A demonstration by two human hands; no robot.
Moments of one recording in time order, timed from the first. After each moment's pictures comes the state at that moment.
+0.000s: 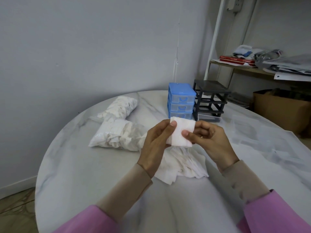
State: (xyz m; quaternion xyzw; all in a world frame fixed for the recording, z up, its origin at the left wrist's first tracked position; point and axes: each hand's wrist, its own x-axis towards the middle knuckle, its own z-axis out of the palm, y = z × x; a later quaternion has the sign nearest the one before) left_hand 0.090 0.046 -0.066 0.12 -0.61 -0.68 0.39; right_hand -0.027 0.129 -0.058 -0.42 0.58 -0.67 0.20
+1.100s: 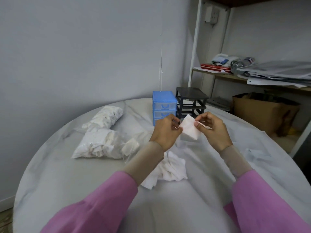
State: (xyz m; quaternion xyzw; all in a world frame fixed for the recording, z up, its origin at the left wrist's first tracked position) left_hand 0.008 0.039 -0.047 0.22 -0.84 -0.39 0.32; right_hand -0.114 0.143 -0.054 -0.43 0.68 -0.59 0.02
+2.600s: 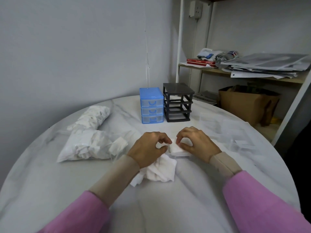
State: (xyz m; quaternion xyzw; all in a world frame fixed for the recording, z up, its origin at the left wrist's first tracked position) left_hand 0.040 0.040 -0.072 0.13 -0.94 -0.25 0.17; right_hand -0.112 0.164 -0.083 -0.59 0.77 -0.22 -0.07
